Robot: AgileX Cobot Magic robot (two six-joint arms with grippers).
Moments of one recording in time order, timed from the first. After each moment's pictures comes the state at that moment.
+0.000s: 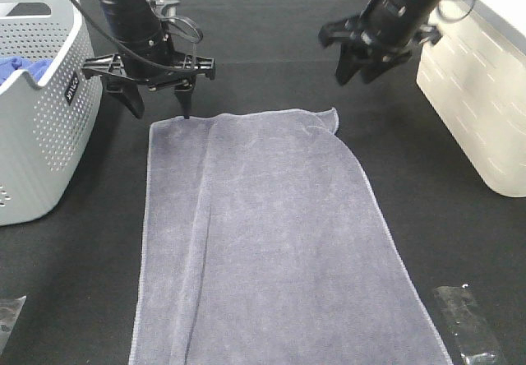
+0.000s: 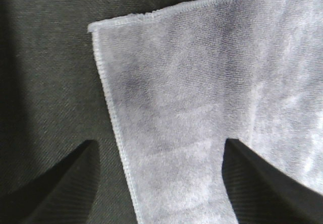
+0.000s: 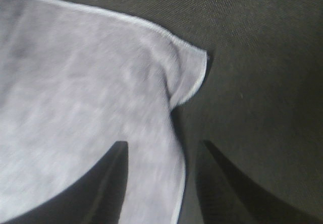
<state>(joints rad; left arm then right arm) -0.37 2.35 -2.05 0.01 1.14 -0.36 0.28 2.14 -1.76 0.24 0.88 -0.16</state>
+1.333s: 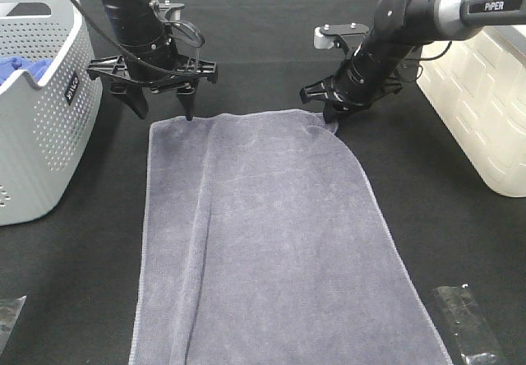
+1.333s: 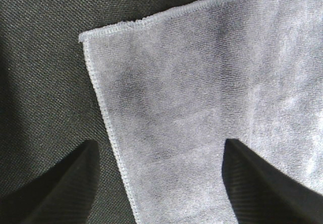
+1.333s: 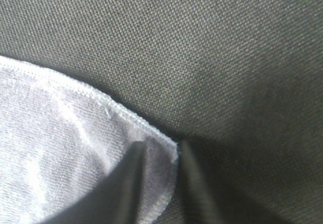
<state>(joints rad) -0.37 2.36 -2.06 0.00 1.12 -0.32 0.28 2.43 -1.85 0.22 0.60 -0.18</state>
